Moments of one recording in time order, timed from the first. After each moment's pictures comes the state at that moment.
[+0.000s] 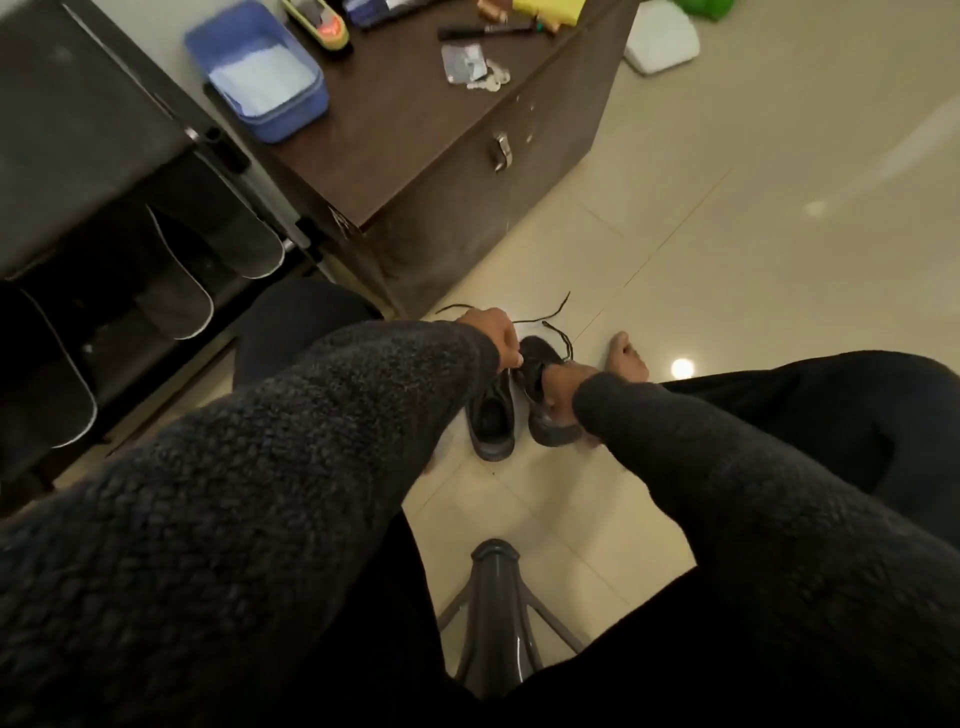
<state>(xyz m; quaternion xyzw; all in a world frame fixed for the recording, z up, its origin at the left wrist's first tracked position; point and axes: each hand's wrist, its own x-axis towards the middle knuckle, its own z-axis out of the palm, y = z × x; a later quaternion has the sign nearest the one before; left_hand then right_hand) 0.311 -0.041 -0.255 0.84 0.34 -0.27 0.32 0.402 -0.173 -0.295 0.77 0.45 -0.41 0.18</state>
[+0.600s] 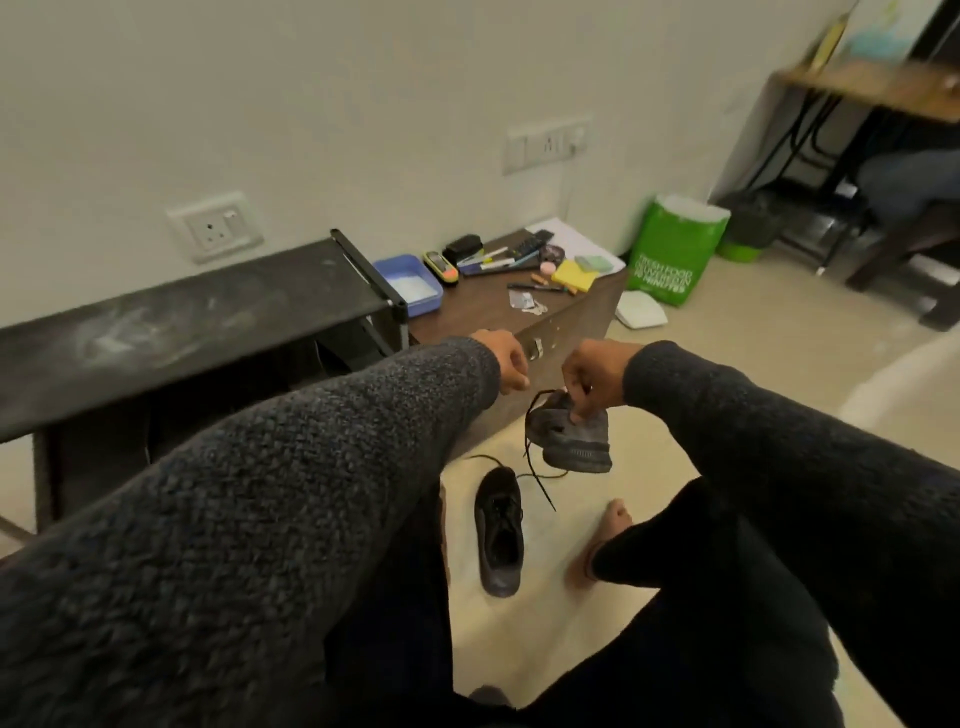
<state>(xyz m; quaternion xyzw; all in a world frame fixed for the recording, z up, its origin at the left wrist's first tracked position) 0.228 -0.045 -0.032 0.89 0.35 -0.09 0.28 0.376 -0.156 -0.014 0.76 0.61 -0.21 0.11</state>
